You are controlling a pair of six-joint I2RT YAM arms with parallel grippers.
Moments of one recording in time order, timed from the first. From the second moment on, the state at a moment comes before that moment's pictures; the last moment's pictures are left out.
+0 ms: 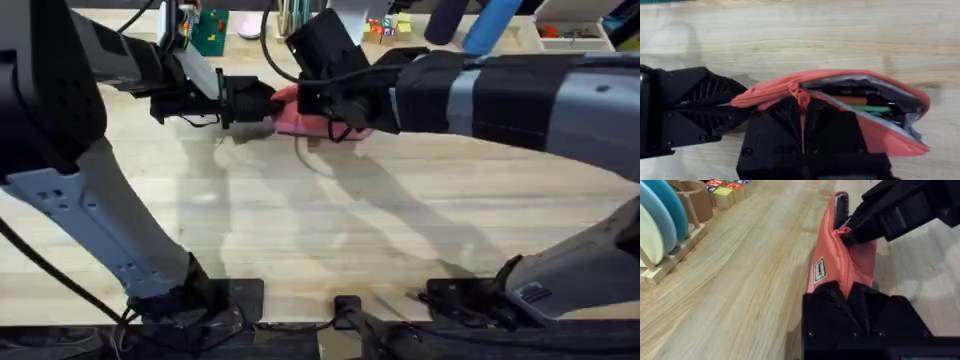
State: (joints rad) left arm 0.21 2.06 1.14 -0.58 1.37 1.38; right arm 0.77 1.81 1.21 -0.27 0.37 0.67
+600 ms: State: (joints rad) left arm 0.21 2.06 1.14 -0.58 1.38 1.38; right arm 0.69 1.74 1.21 -0.39 0.32 0.60
